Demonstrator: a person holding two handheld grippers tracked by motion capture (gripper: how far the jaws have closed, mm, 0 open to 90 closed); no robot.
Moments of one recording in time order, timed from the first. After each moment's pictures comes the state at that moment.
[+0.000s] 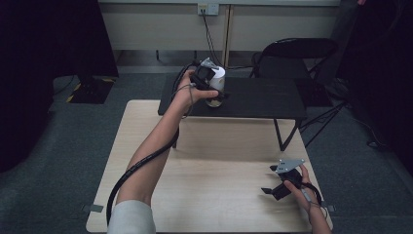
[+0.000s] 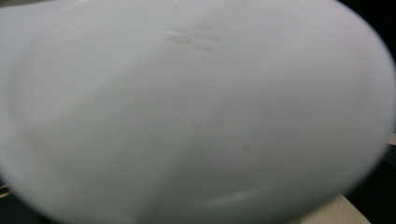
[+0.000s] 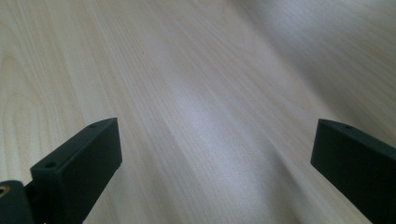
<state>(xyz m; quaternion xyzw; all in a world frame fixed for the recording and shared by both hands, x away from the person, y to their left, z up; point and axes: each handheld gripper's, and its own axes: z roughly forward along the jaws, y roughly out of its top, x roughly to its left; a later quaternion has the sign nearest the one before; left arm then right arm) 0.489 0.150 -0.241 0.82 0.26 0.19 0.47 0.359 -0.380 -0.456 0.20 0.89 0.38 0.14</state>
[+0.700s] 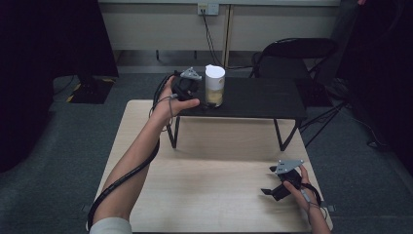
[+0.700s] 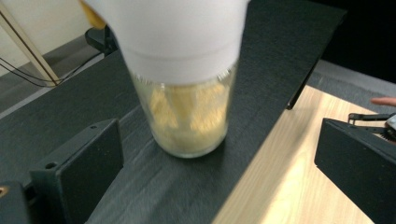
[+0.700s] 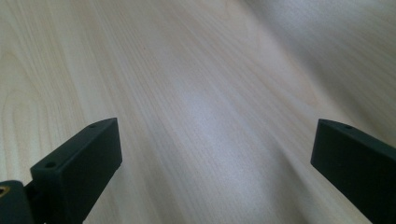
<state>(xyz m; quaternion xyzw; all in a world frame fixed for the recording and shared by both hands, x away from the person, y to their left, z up) 0.443 0.202 -0.251 0.82 0.25 0.18 0.47 0.360 -0.379 -0.458 0.20 0.90 0.37 0.13</state>
